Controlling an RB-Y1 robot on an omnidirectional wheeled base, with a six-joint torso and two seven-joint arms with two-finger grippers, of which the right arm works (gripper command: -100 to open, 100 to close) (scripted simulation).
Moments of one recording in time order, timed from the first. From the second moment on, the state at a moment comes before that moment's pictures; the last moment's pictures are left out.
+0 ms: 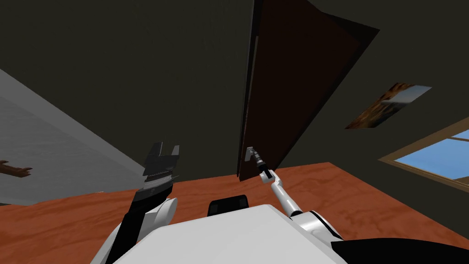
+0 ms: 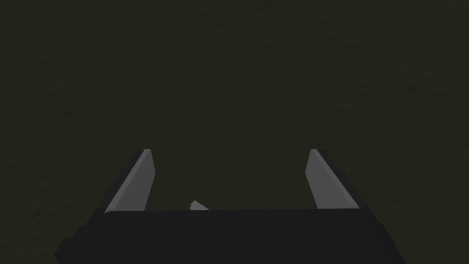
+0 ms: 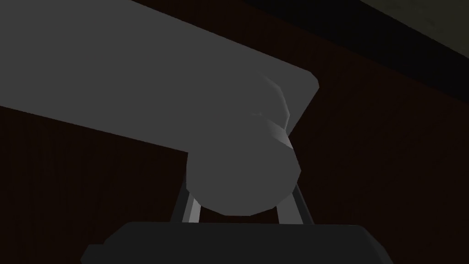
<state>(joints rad) -0.08 -0.35 0.02 -1.06 0.04 -0.55 -0.03</state>
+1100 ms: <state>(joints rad) -0.14 -0.36 0.06 -0.99 -0.15 -0.54 -0.30</state>
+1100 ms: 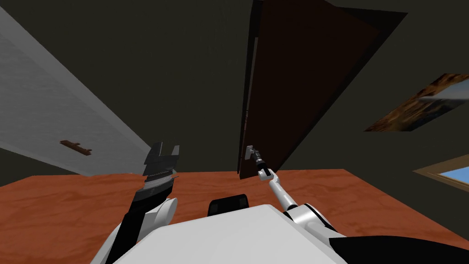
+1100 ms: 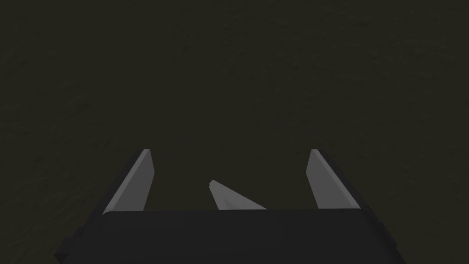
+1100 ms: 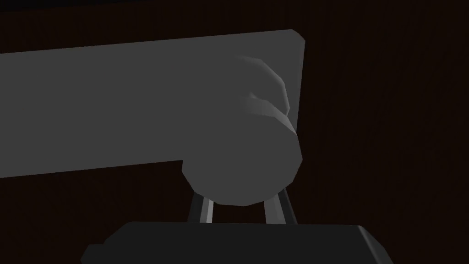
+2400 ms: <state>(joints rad) -0.19 -0.35 0.09 -0.94 -0.36 -0.50 -0.60</state>
